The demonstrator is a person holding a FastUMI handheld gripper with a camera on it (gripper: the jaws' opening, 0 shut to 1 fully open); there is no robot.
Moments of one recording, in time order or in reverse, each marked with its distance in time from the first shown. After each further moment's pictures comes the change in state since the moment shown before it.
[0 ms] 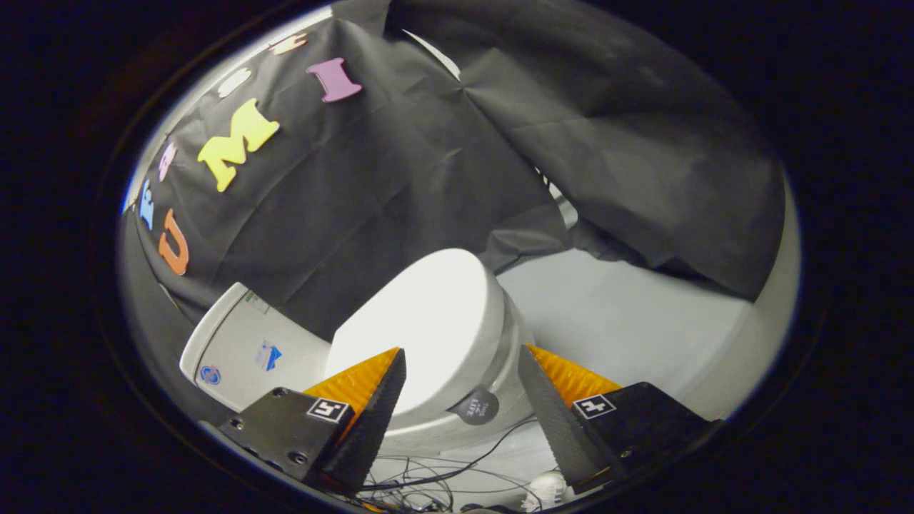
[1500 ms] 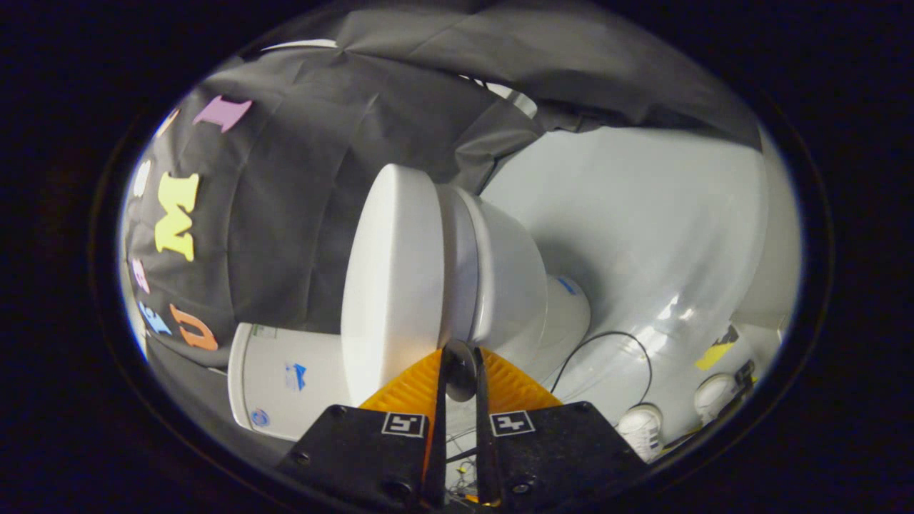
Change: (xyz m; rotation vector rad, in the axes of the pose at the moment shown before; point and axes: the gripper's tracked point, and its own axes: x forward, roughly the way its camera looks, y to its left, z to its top) arm 0.049 -0.022 -0.071 0.433 0.280 0.081
